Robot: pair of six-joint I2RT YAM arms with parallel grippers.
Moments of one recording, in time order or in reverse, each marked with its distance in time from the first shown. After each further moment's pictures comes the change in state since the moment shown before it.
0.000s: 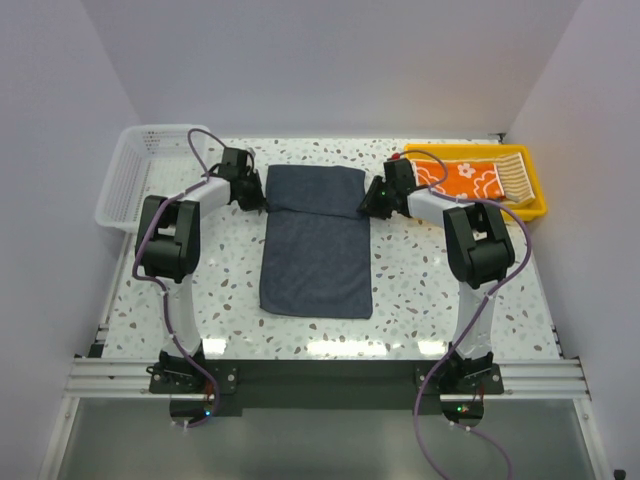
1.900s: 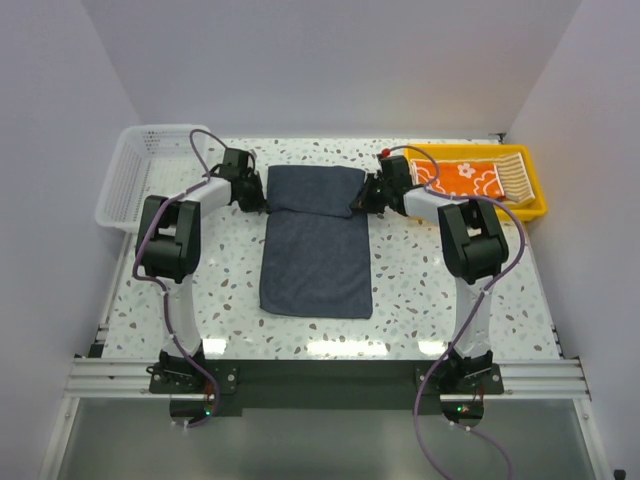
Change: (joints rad) left arm -0.006 0.000 0.000 -0.021 0.000 0.011; right arm 0.006 0.056 0.043 0.086 -0.137 -0.058
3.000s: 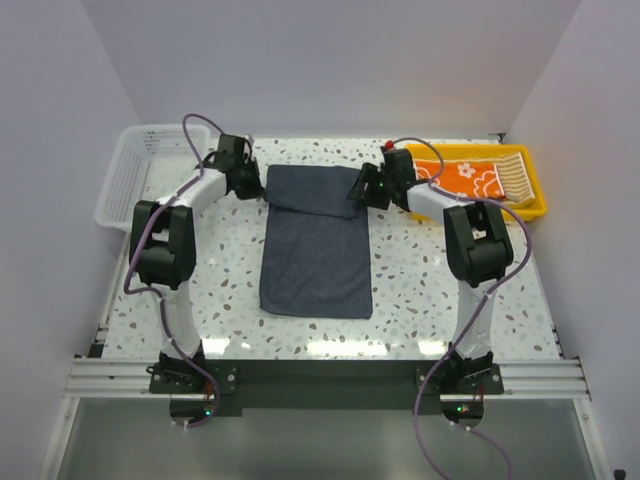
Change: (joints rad) left arm 0.000 -0.073 0.072 -0.079 -0.025 0.026; right arm -0.007 -0.046 0.027 -0.050 0.052 -0.040
